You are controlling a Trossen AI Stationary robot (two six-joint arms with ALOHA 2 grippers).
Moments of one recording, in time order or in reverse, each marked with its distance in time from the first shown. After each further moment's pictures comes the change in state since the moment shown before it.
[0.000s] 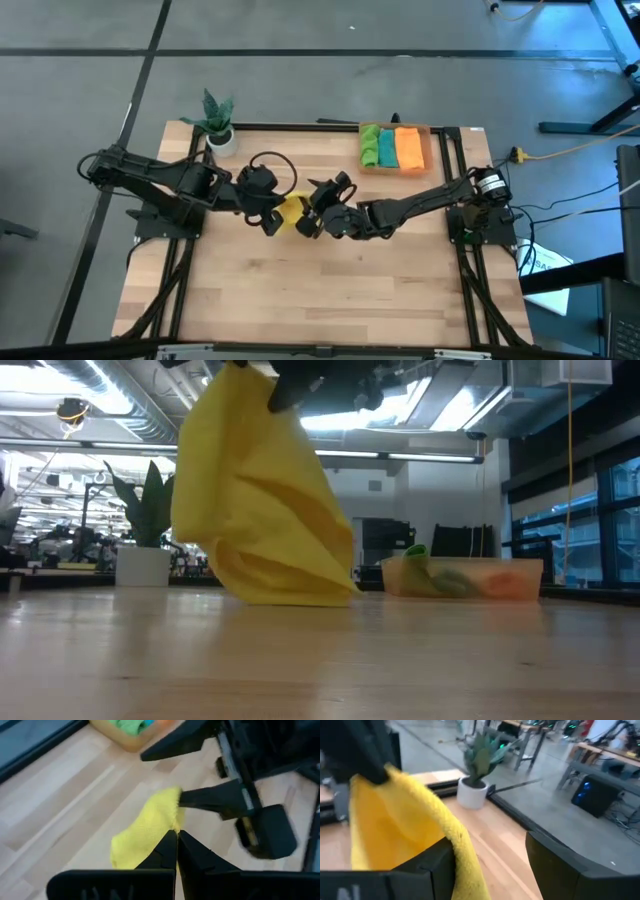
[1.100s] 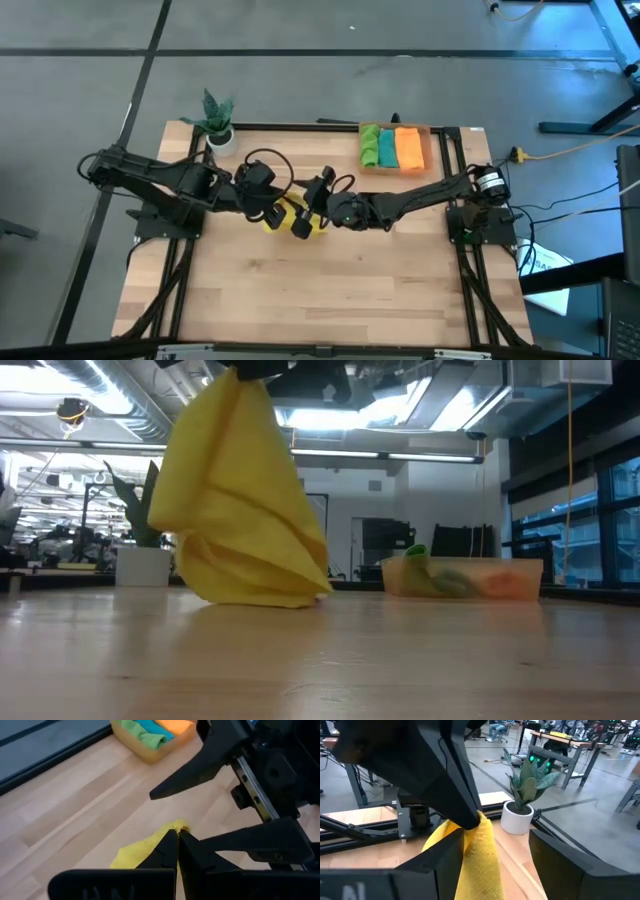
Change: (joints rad) left arm -0.002 0.001 0.000 -0.002 -0.110 -0.094; right arm -0.046 0.000 0.001 0.203 -0.282 -0.128
